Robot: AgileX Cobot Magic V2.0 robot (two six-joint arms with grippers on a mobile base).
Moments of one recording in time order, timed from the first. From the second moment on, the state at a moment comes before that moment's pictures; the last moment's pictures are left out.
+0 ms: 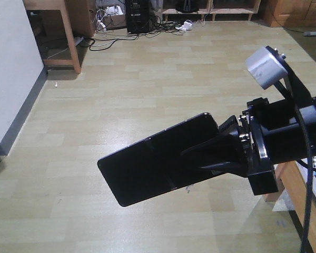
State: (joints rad) left arm -0.05 -0.02 0.03 -0.14 0.24 0.14; right arm 0.22 1.23 -1.03 1.09 1.22 -1.05
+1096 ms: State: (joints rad) left arm -0.05 -0.02 0.03 -0.14 0.24 0.14; right arm 0.22 1.23 -1.03 1.09 1.22 -1.05
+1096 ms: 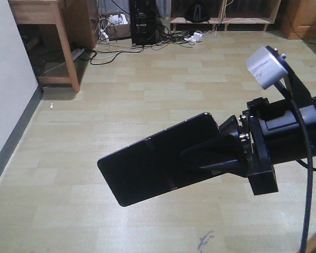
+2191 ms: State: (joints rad) left arm -0.05 -0.02 0.03 -0.14 0.24 0.14; right arm 0.22 1.23 -1.03 1.09 1.22 -1.05
